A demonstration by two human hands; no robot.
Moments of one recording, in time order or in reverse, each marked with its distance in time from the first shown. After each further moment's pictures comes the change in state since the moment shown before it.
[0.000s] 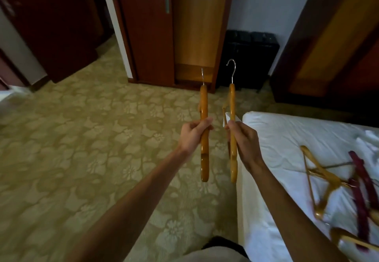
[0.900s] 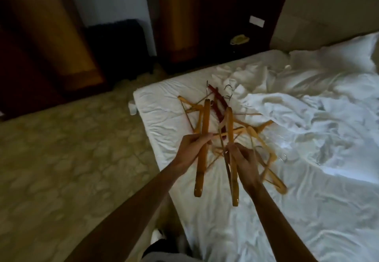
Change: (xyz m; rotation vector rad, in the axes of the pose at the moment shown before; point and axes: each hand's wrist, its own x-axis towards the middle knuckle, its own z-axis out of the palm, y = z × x) left_hand -0.315 -0.078 0.449 0.137 -0.577 -0.167; right_hand -0.433 0.087 -0.409 0.027 0.586 0.188
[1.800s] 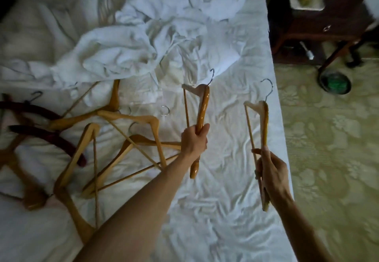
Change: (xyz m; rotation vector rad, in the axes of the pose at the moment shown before) left_hand 0.221 -0.301 0.460 0.570 -0.739 -0.152; right_hand -0.027 0.340 -0.302 0.157 1.215 0.504
